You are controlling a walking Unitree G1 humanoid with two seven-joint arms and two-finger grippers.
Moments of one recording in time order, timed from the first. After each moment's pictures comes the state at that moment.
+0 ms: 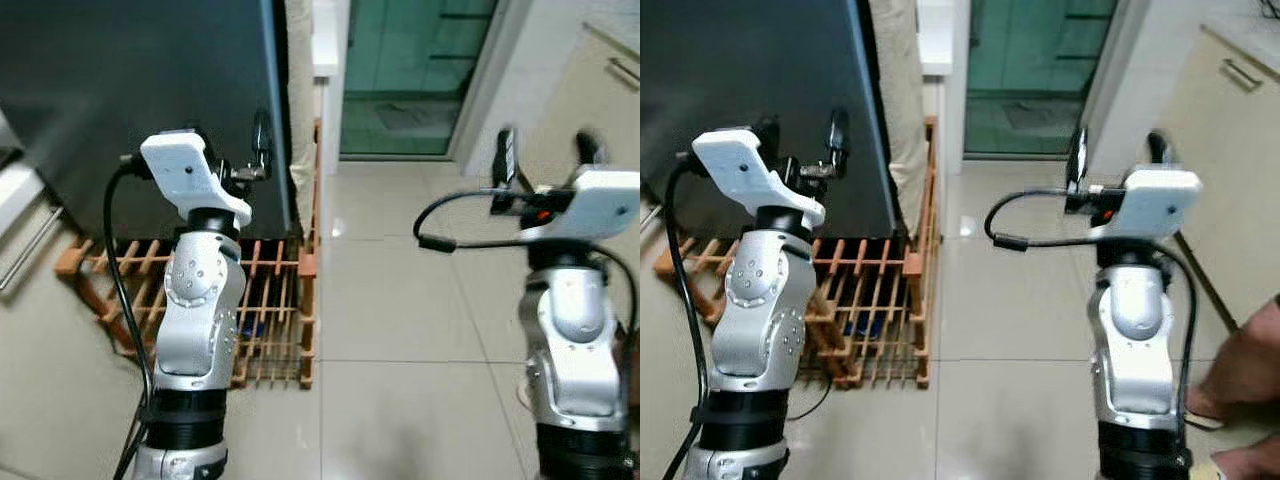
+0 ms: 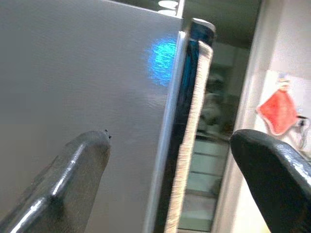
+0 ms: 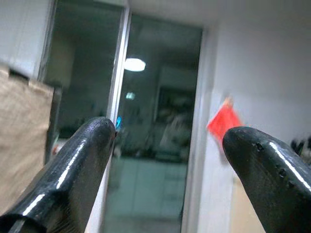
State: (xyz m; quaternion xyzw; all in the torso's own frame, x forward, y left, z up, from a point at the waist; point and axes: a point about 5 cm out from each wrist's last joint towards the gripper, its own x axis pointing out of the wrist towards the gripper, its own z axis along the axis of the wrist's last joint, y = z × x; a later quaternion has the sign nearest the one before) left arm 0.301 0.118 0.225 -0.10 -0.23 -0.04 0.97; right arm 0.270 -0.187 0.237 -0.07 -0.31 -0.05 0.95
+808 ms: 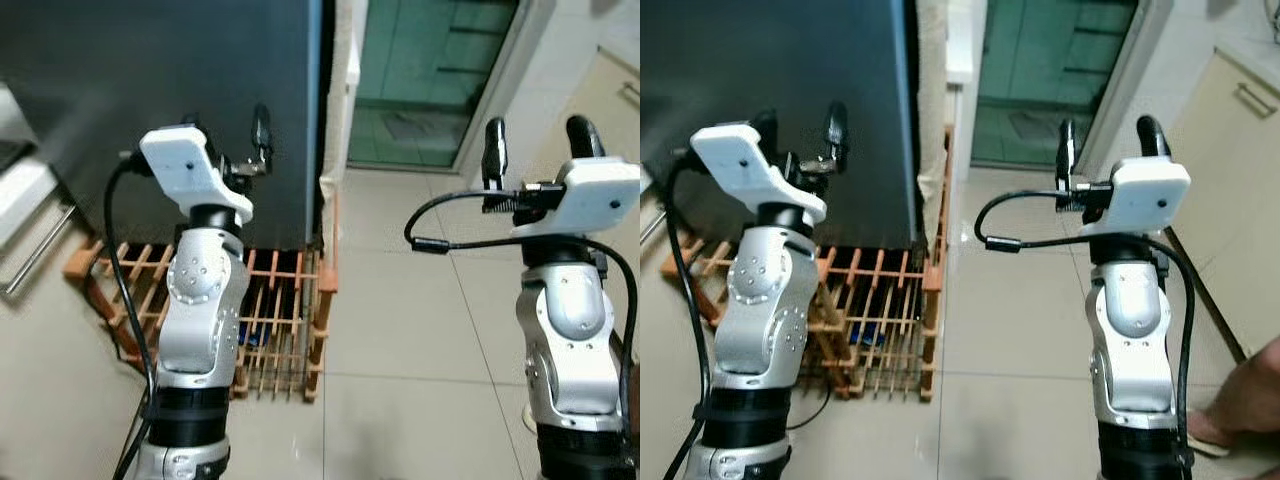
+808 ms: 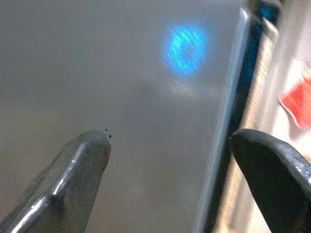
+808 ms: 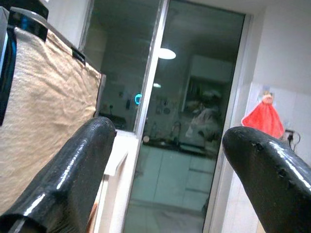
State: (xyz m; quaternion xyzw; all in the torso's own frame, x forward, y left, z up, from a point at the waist) left arm 0.309 0.110 0.213 -0.08 -0.18 -0.05 0.98; right arm 0.278 -0.181 0.215 -0.07 -0.25 -0.02 0.96
